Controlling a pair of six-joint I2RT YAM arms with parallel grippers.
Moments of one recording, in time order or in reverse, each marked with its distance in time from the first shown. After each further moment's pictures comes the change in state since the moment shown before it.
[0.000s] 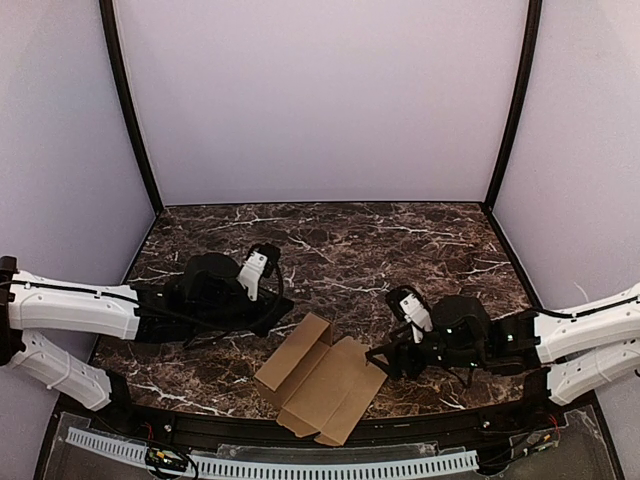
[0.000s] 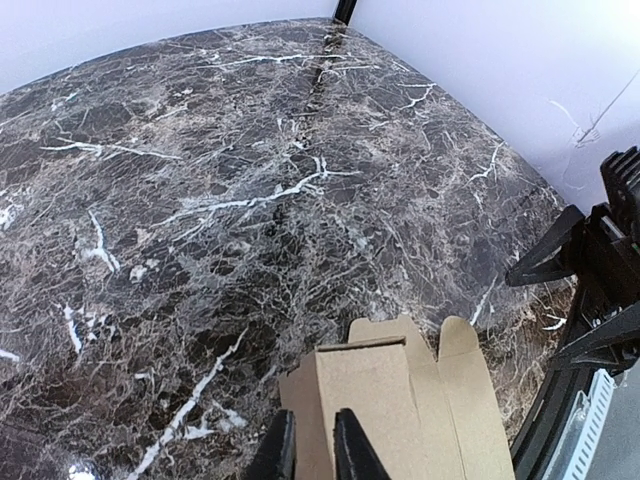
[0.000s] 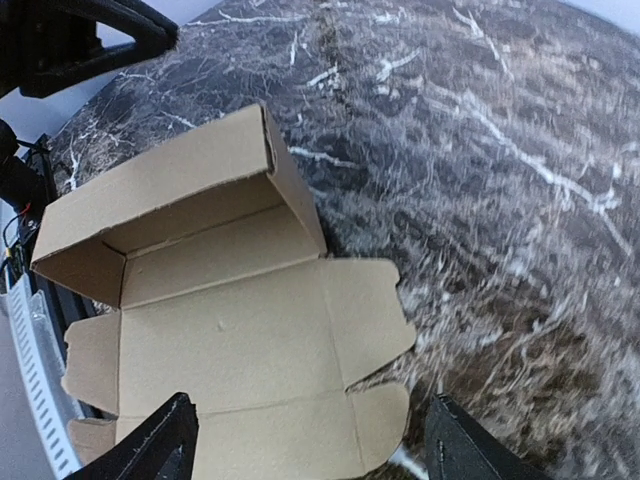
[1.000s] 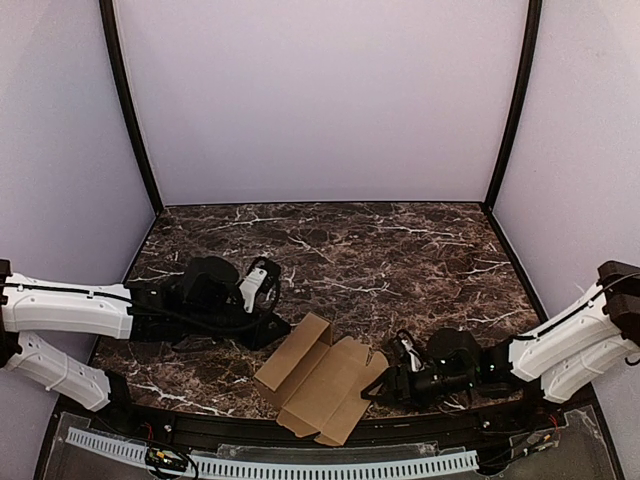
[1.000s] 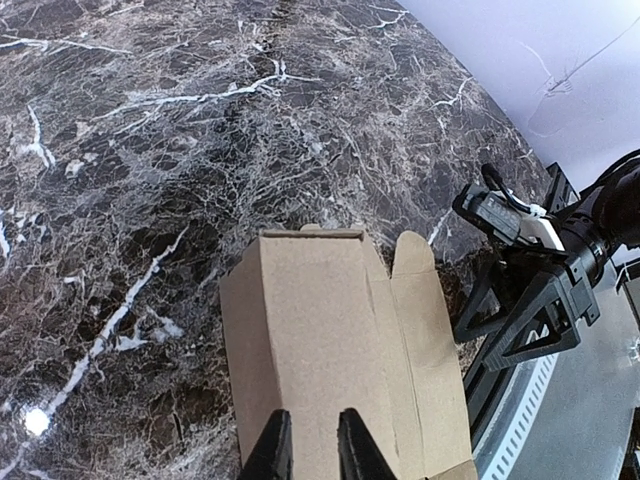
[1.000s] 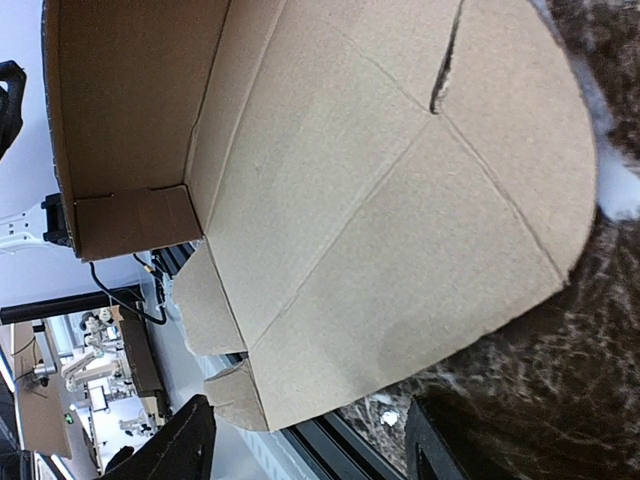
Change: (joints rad) left arm 0.000 -0.057 0.007 -0.204 0.193 -0.124; right arm 0.022 0.210 -0.221 0.383 -0.412 0.865
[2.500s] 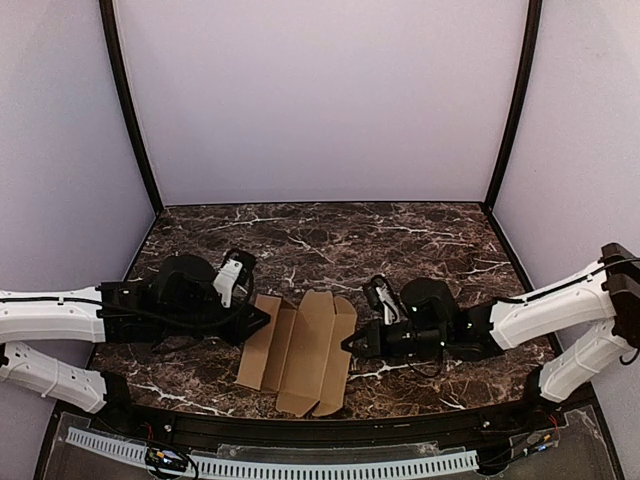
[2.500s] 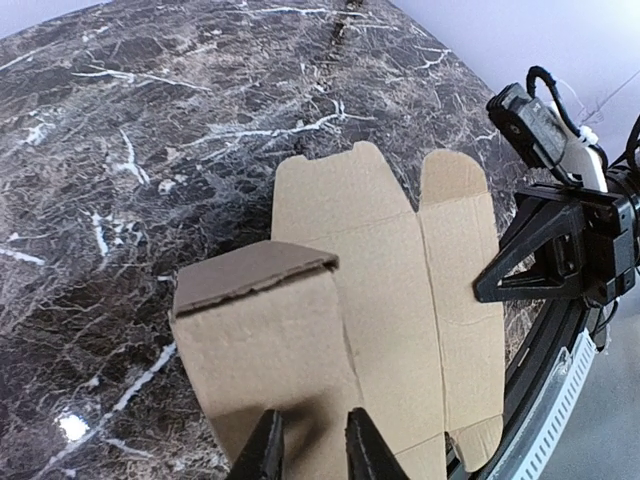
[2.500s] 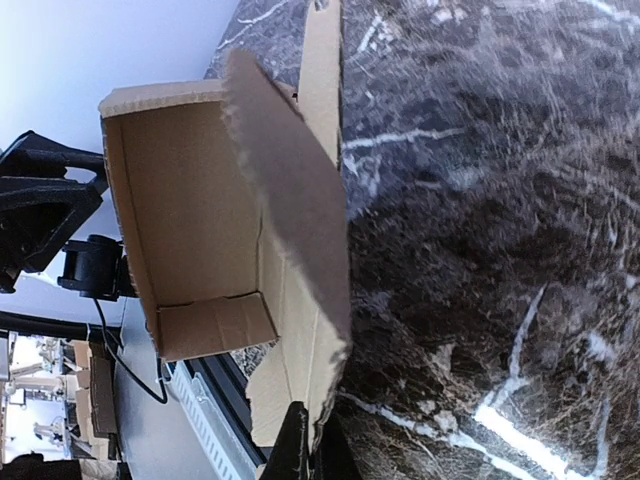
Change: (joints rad) left arm 0.000 -0.149 -0.023 -0.118 -0.161 0.018; right arm -0.130 0.106 0.322 -0.138 0.044 -0.312
